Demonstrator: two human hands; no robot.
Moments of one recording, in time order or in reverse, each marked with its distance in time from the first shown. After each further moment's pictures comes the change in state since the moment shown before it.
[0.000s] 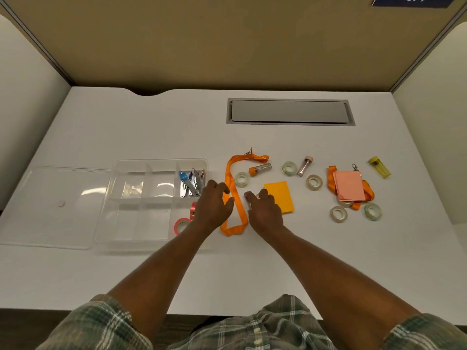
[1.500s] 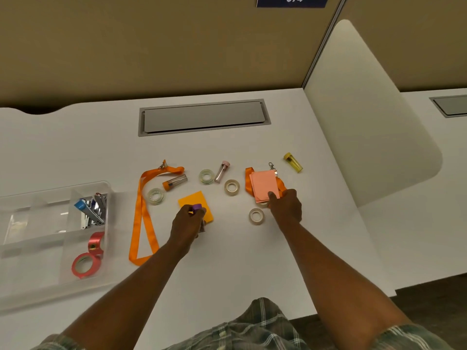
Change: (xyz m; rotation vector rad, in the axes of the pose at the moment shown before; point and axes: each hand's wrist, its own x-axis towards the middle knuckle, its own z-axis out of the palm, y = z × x) left_hand 0.014 0.136 0.118 -0.566 -0.228 -0.517; right_hand -0.003 0.272 -0.051 0.733 0.216 0.899
